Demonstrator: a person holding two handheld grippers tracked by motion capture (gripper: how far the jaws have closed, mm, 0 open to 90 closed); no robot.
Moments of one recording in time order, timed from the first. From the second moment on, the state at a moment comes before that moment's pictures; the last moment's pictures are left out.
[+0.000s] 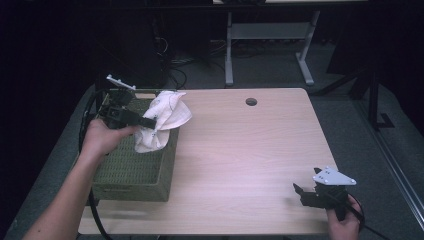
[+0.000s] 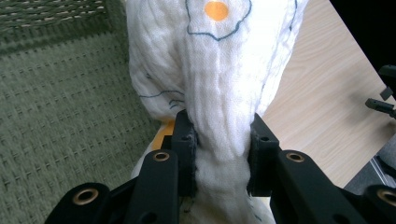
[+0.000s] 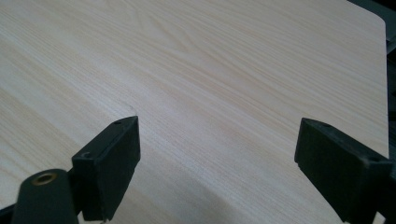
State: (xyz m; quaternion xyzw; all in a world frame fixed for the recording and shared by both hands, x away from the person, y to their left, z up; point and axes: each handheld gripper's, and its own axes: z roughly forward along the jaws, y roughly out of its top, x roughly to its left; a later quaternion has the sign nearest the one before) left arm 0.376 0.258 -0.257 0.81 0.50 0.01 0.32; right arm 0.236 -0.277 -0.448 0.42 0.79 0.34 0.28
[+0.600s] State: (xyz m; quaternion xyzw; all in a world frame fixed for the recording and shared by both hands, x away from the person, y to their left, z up) left arm 0.387 0.226 -0.266 0.81 0.48 0.00 0.32; right arm 0.235 -0.277 -0.447 0.42 0.79 0.34 0.28
